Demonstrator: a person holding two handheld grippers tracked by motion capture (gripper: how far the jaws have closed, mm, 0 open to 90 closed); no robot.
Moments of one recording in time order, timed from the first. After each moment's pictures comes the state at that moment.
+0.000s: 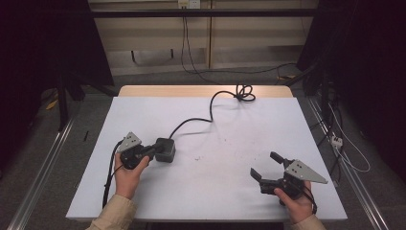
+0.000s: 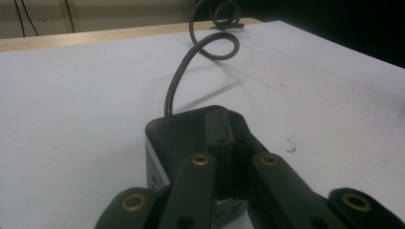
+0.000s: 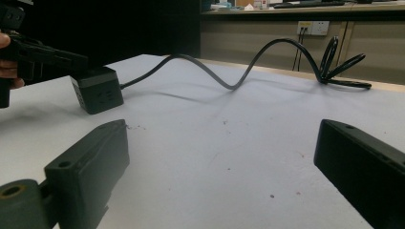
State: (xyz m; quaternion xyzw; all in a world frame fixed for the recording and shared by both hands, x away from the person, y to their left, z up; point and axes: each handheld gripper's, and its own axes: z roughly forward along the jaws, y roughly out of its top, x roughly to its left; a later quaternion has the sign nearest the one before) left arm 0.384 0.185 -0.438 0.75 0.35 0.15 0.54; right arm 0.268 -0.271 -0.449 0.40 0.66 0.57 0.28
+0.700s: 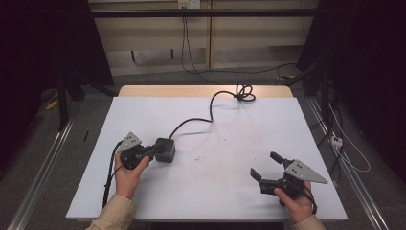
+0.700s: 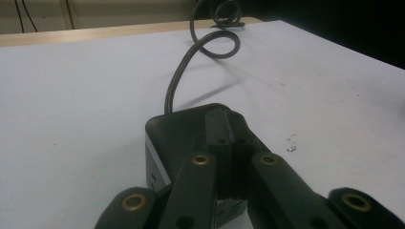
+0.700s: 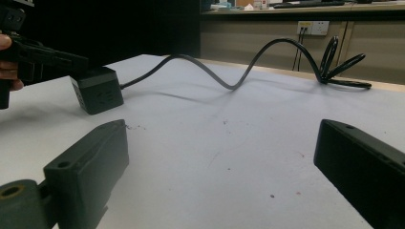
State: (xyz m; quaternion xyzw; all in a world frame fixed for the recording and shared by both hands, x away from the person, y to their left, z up) left arm 0.384 0.185 -0.439 0.75 0.36 0.14 0.54; right arm 0.268 -0.271 -0.449 0.40 0.66 0.57 0.28
